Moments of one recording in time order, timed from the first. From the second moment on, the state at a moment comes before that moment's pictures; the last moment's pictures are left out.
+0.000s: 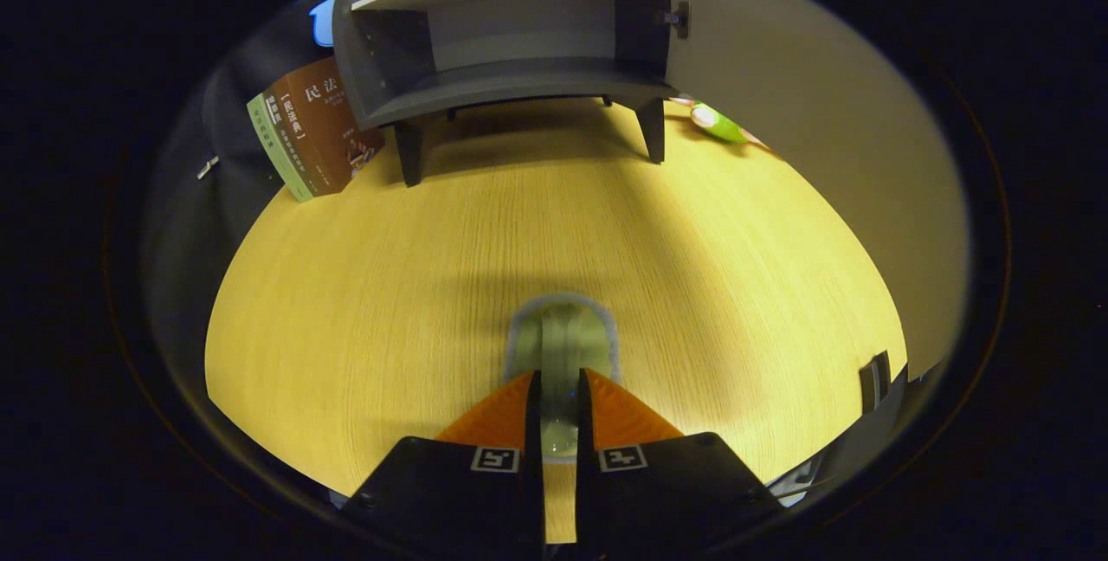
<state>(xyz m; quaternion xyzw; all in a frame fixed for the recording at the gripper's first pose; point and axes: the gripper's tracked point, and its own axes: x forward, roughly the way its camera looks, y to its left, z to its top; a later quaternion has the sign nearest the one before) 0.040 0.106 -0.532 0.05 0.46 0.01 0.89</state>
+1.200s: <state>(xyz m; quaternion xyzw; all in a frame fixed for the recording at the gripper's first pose) 0.245 0.116 -0.133 0.07 0.22 0.05 0.97</state>
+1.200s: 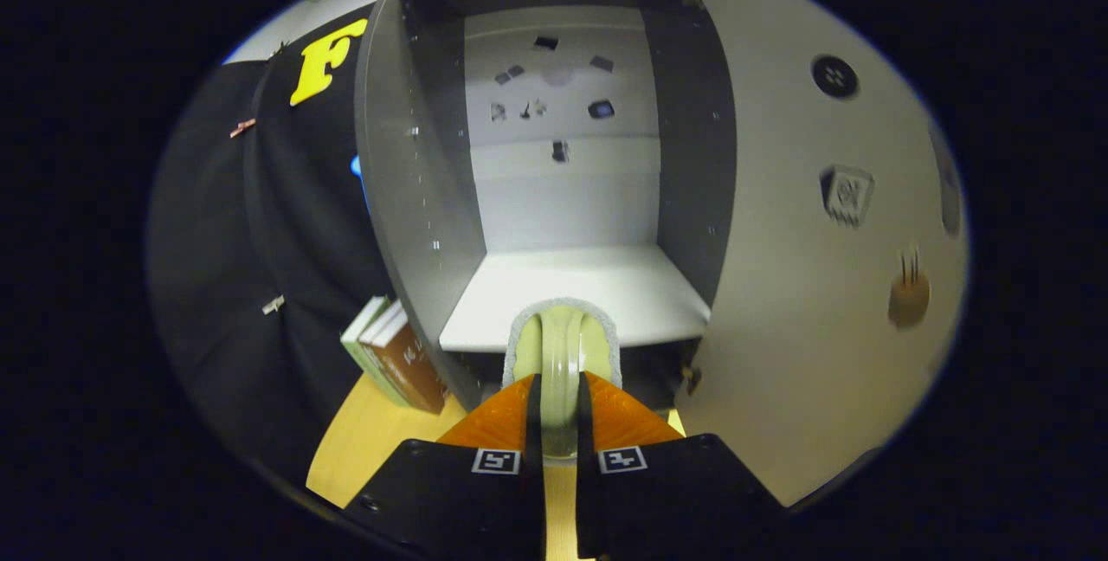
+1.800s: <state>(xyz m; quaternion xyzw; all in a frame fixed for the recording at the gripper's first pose) 0.410 0.126 -0.183 0.03 0.27 0.02 0.96</state>
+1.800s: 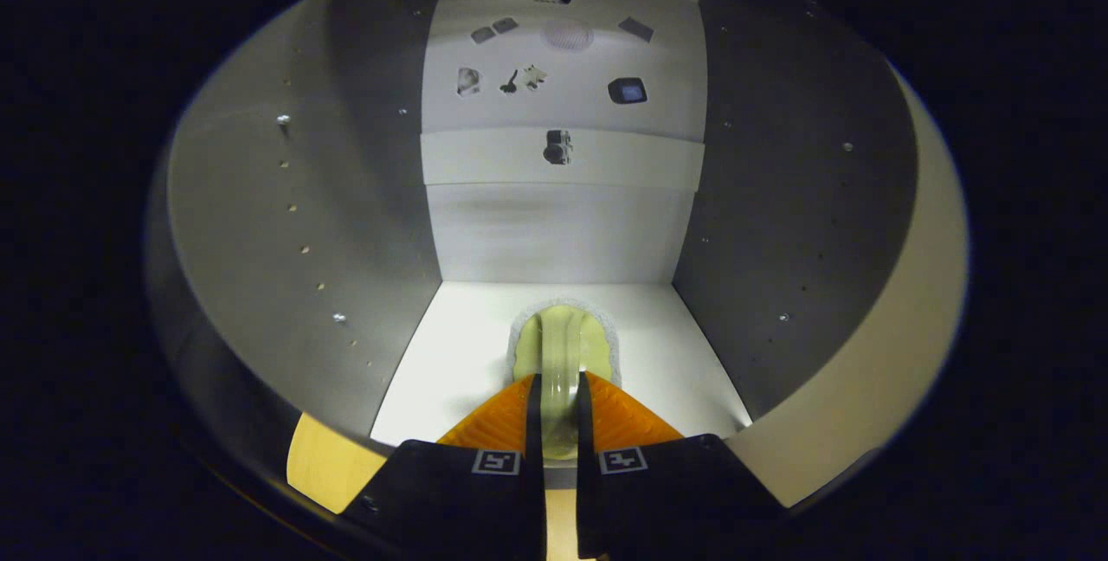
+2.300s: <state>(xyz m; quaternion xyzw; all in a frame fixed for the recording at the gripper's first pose) 0.467 0.123 -0.230 0.03 0.31 0.00 0.95</state>
